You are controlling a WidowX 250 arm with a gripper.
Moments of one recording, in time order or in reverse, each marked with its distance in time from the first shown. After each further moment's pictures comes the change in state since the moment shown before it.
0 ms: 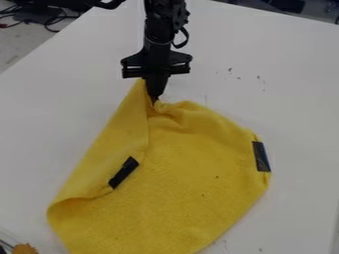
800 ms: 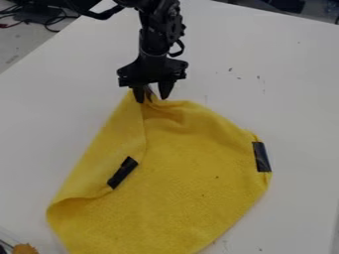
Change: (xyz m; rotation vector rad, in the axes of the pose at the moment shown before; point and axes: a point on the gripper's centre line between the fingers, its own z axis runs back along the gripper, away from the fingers) arm -0.002 0.006 0.003 -0.020 -0.077 -0.005
